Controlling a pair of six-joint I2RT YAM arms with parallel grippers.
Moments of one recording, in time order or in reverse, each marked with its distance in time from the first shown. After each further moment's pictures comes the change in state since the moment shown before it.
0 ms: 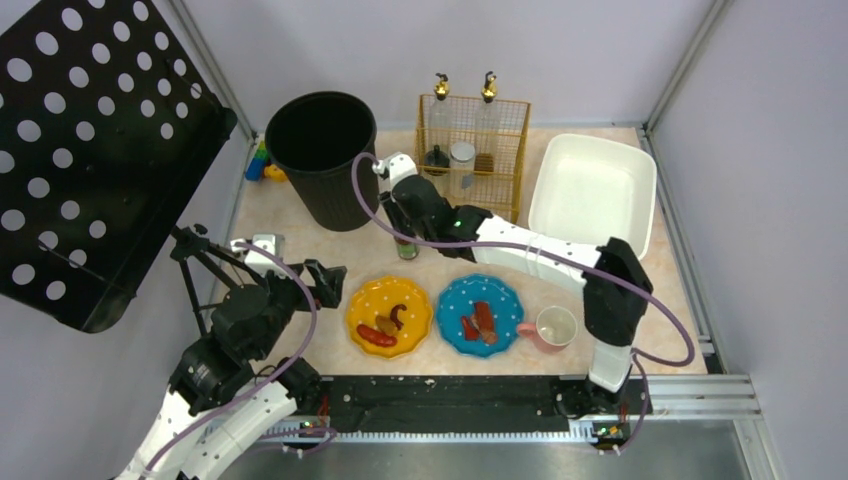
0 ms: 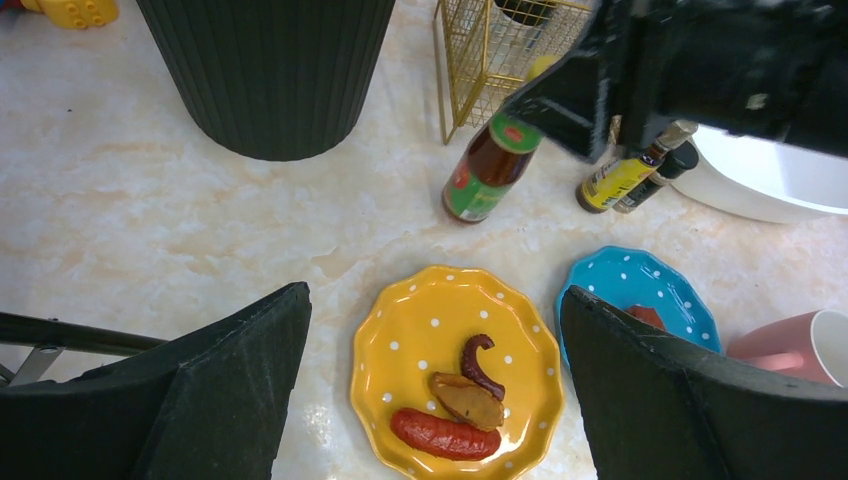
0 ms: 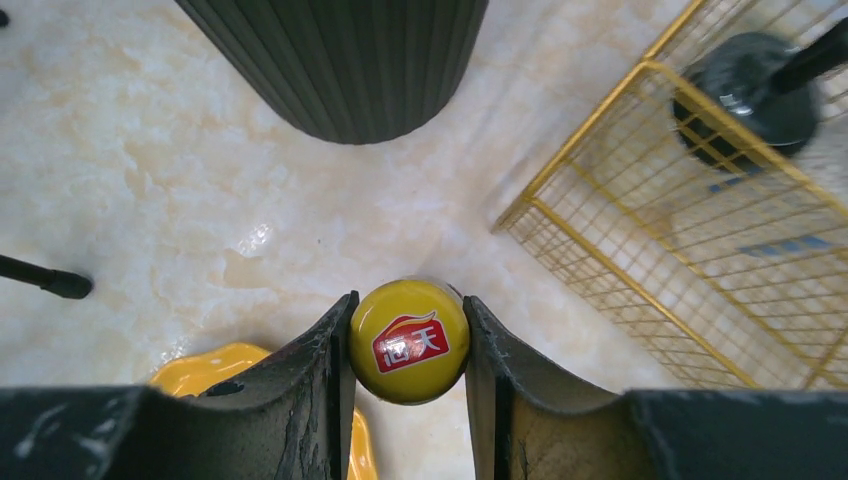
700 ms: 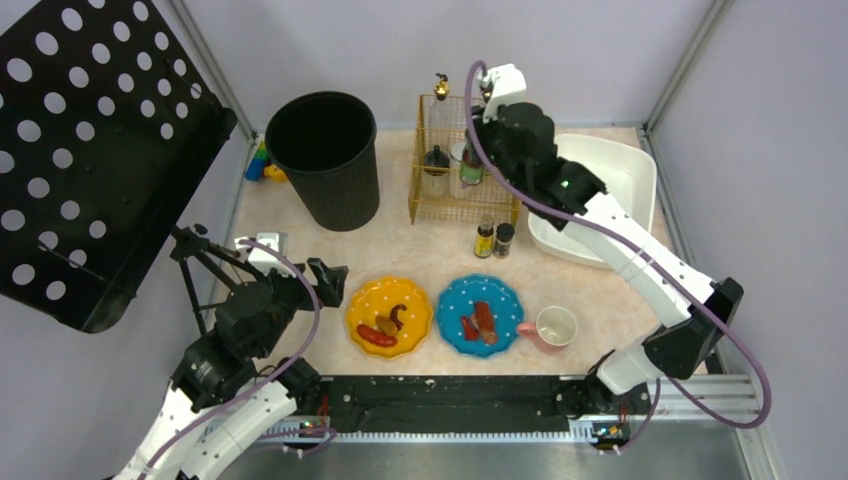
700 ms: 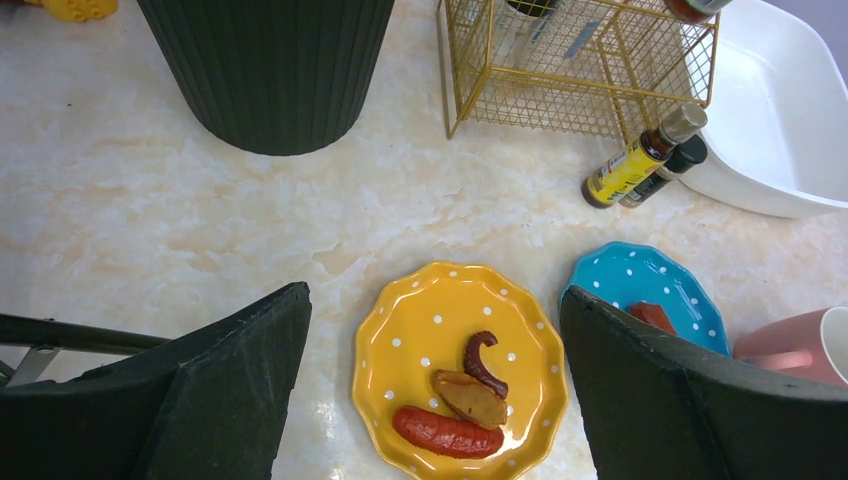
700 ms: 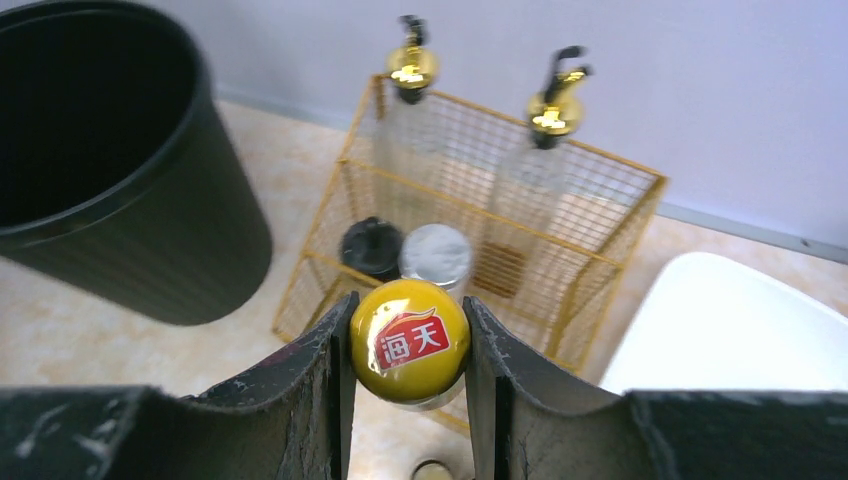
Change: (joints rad) left arm 0.001 0.019 -0.002 0.000 0.000 0.000; right arm -0.232 -0.359 0.081 -0.100 0.077 -0.115
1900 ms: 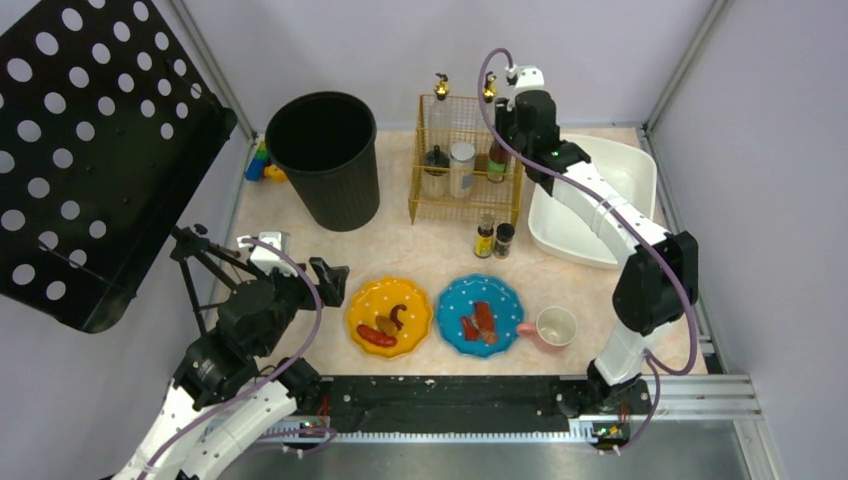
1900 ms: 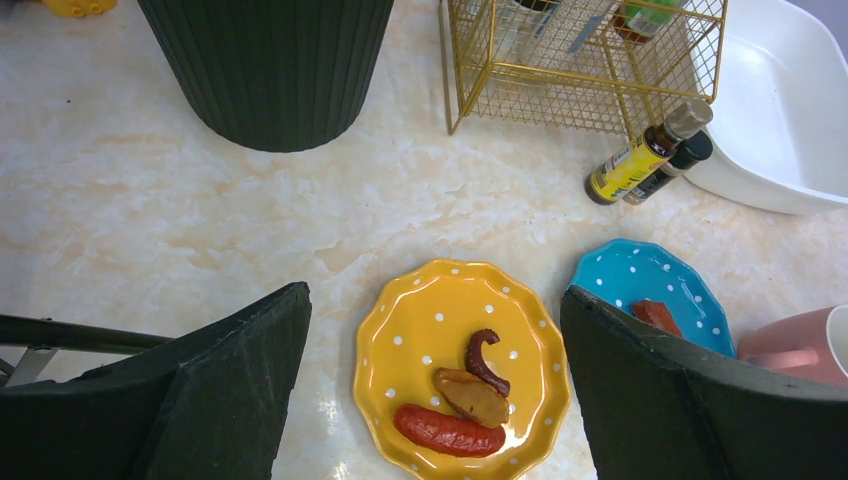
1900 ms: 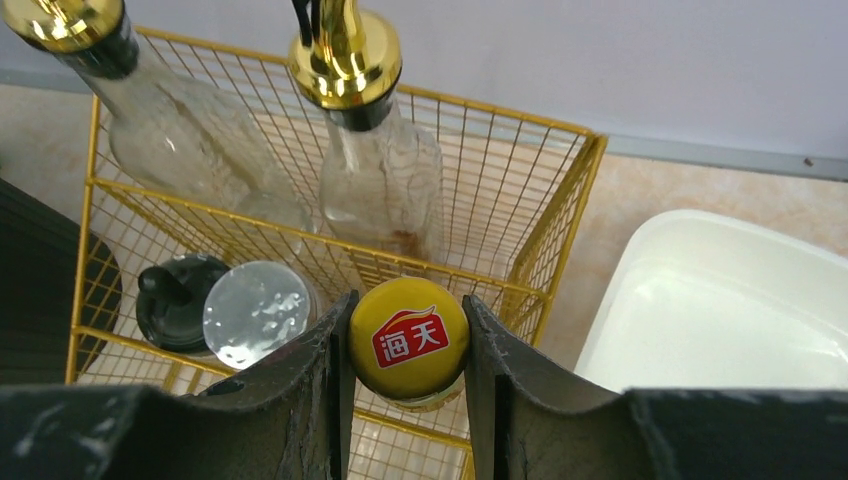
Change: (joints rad) left arm 0.000 0.011 -0.002 0.000 0.000 0.000; right arm -0.333 0.235 -0.026 0.147 -0.160 0.046
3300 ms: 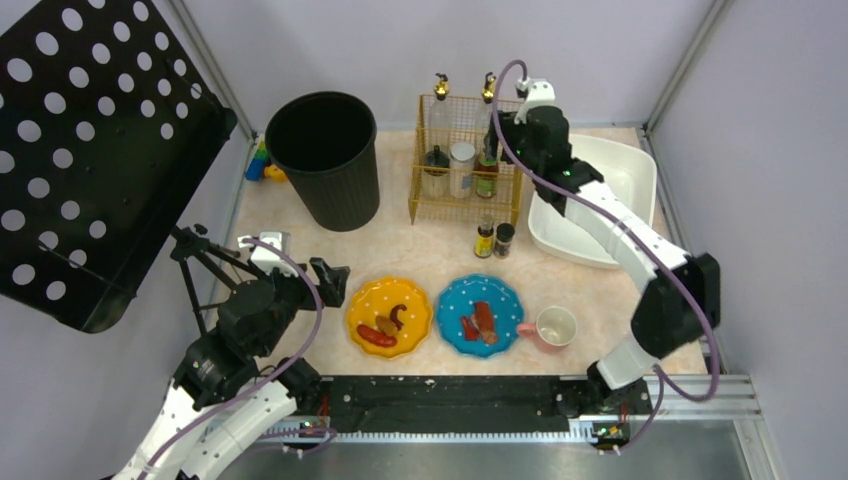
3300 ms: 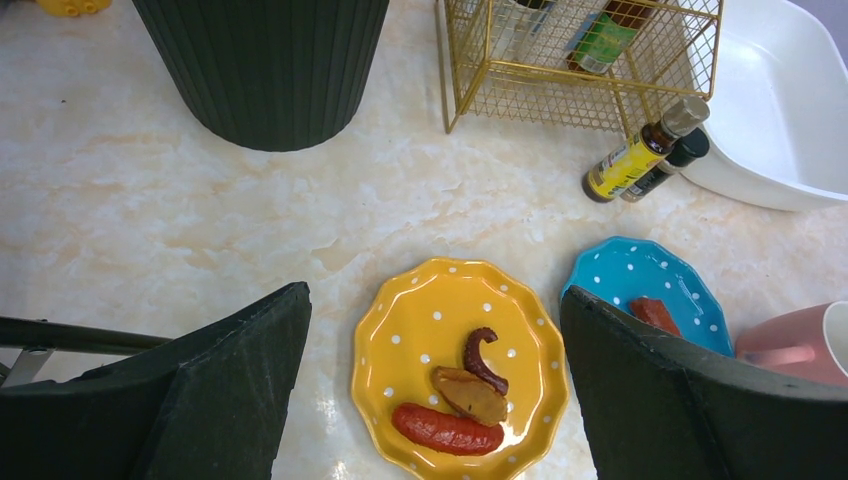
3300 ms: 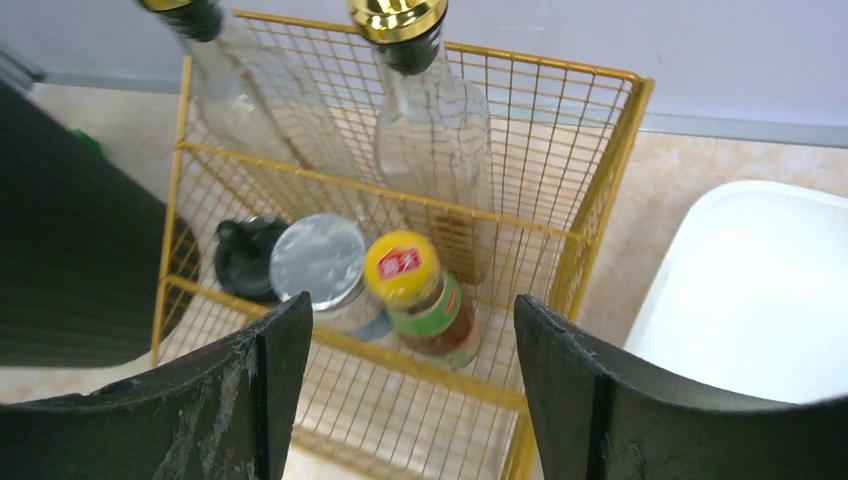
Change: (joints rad) left arm 0.001 0.000 0.000 0.000 0.007 0.000; right arm 0.011 -0.068 -0.153 0.085 -0.079 0.090
